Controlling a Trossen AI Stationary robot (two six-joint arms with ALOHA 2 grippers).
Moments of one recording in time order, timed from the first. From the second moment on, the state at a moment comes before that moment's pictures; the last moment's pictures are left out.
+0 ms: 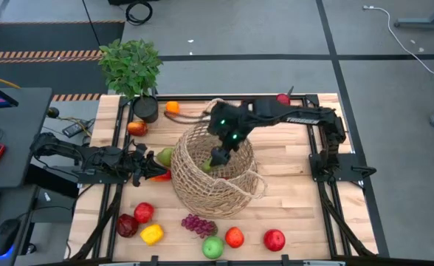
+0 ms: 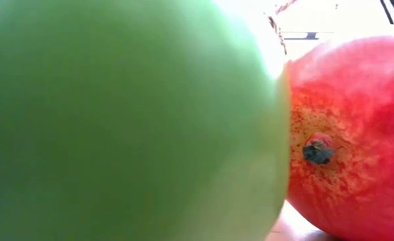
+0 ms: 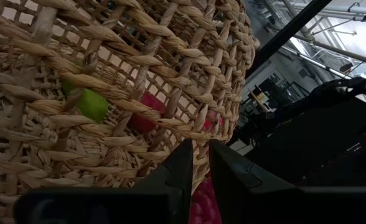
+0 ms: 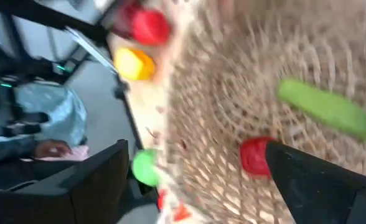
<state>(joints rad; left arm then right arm) -0.24 0.21 0.01 0.16 -0.10 -0.77 -0.05 1.89 2.12 -1.15 -0.39 0.62</state>
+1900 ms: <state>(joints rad) -0.24 0.21 0.01 0.16 -0.10 -0.77 -0.75 1.70 1.87 -1.39 0.18 0.26</state>
